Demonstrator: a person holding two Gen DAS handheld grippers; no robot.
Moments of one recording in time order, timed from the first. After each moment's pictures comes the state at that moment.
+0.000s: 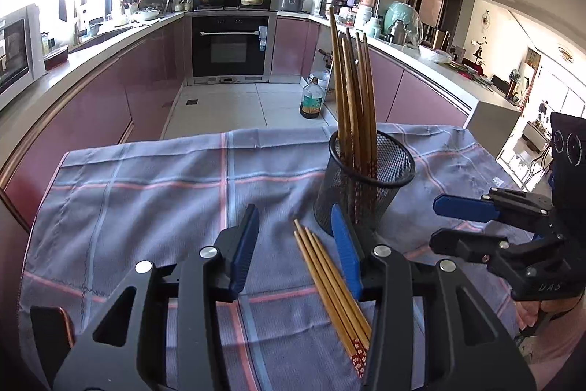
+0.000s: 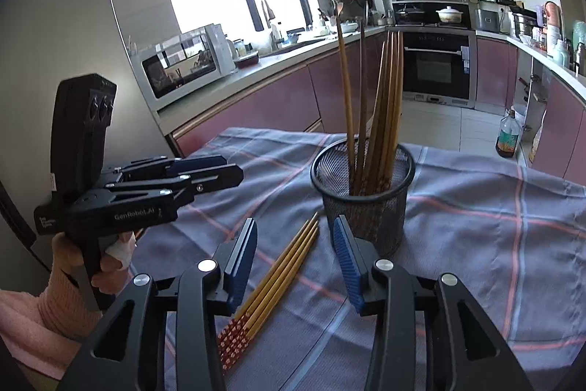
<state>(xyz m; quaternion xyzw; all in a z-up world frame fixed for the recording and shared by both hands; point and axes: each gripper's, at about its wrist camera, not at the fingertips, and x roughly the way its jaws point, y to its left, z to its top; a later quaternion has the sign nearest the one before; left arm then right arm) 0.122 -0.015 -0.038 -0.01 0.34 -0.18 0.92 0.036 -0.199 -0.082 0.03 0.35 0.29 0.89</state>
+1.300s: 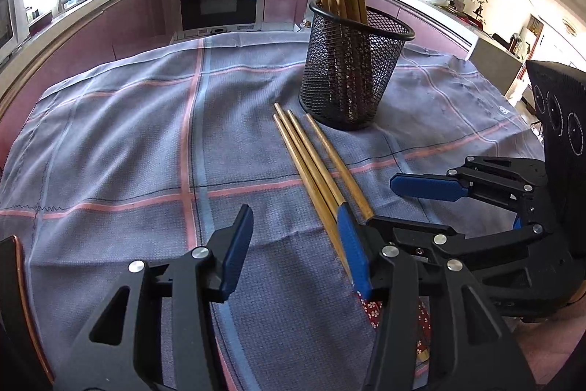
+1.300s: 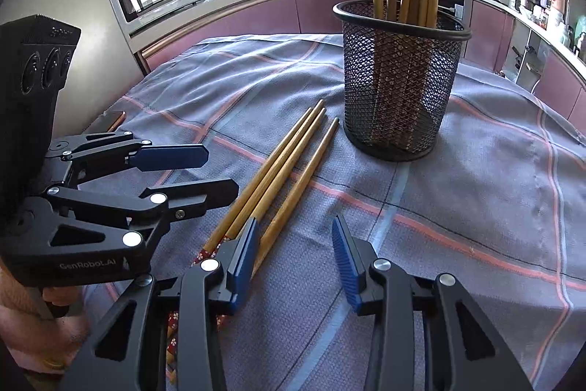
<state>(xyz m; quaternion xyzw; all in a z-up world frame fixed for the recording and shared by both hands) 0.094 -0.038 -0.130 0.02 0.43 -0.19 0.88 0.026 -0.161 -0.148 -0.03 0.44 0.23 0.87</state>
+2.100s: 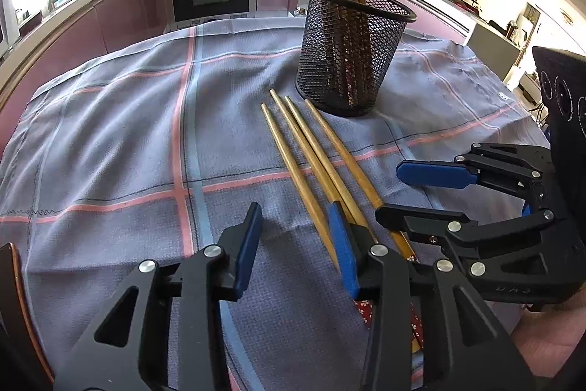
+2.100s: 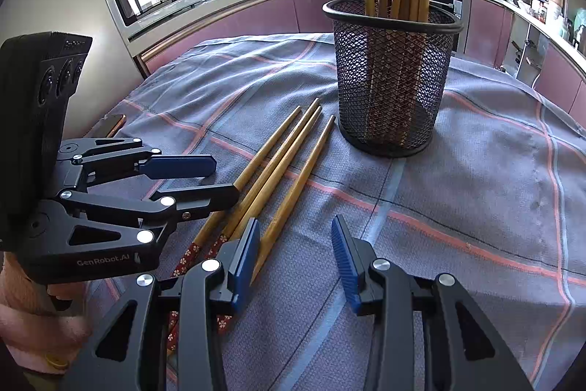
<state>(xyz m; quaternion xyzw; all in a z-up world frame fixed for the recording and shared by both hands) 0.102 -0.040 -0.140 0.03 0.45 -0.20 0.87 0.029 -0.163 -0.148 -0.03 0.44 0.23 0.87</state>
